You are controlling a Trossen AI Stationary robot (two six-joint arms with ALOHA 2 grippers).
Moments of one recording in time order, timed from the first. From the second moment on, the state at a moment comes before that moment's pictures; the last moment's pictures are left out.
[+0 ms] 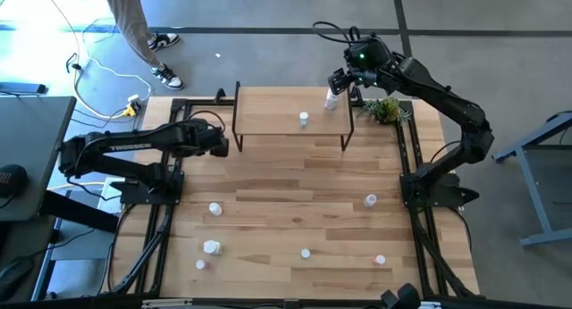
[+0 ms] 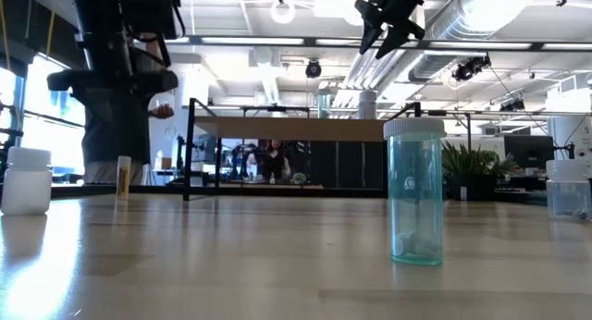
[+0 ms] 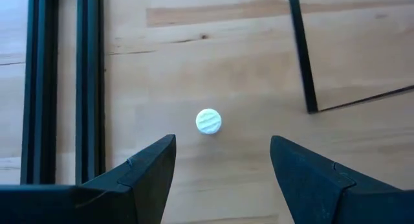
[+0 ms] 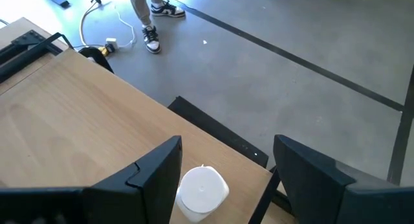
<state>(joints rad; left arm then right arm) 0.41 1.09 0.77 -1.07 -0.47 -1.14 -0.62 1.50 1.67 -0.85 0.28 0.20</state>
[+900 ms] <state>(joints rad) 0.66 1.14 0.85 -1.10 -0.27 -0.60 -0.62 1.50 1.67 -0.85 0.25 0.21</state>
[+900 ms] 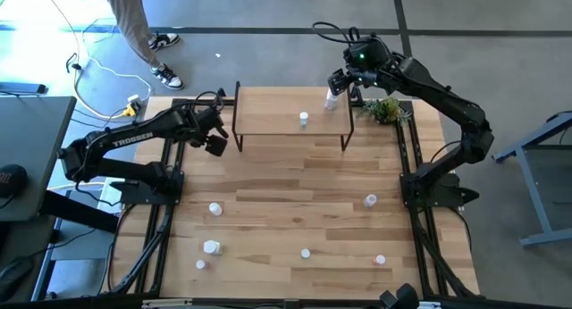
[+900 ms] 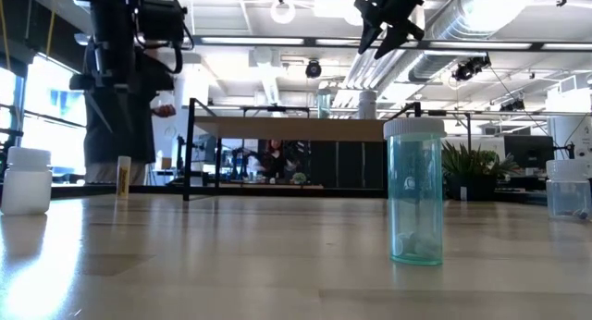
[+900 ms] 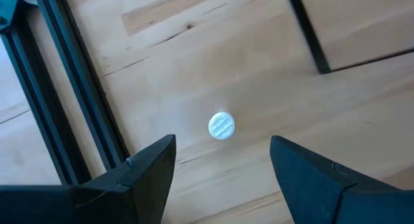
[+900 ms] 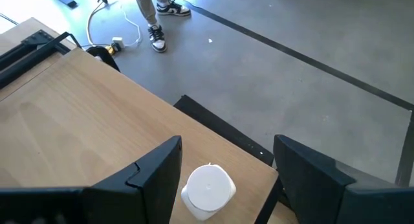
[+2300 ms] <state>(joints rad) 0.70 1.42 0.84 -1.04 -0.24 -0.44 -0.62 1.50 1.67 -0.85 0.25 0.21</state>
